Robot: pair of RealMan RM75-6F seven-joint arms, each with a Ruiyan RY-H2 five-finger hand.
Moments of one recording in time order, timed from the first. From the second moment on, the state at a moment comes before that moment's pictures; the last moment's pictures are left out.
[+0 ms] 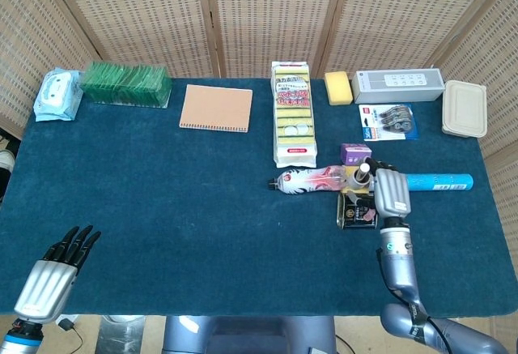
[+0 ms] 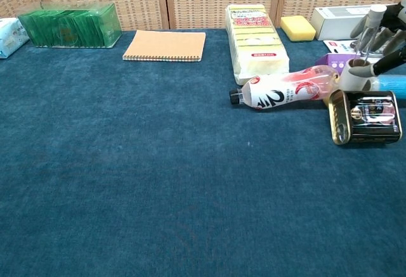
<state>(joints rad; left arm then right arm) -0.01 -1.20 0.12 -1.68 1.74 1.51 0.35 0.45 -1.61 0.35 -1.43 -1.14 1.26 -0.21</state>
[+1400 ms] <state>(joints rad) 0.00 -1.20 0.12 -1.69 1.73 1.49 0.36 0.55 -1.67 0.34 -1.34 -1.17 1.33 -0.35</state>
